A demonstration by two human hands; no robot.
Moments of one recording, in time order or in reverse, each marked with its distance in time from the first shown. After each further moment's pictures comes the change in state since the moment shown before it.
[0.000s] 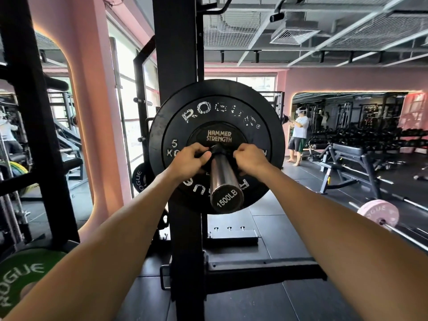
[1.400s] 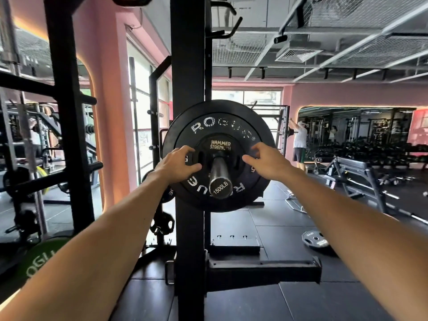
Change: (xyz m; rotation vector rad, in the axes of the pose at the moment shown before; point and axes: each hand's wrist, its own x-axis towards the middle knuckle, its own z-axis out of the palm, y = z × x) left_hand -0.074 0.046 -0.052 0.545 0.060 0.001; right_hand -0.077 -0.005 -0.080 -0.303 -0.011 -0.189
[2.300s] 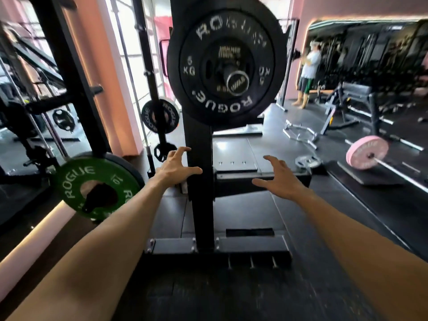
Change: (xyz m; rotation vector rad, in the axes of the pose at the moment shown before) left_hand -0.216 -0.090 0.085 -0.155 -0.315 -0.333; right_hand -0.234 0.073 0.141 0.091 -0.290 0.269
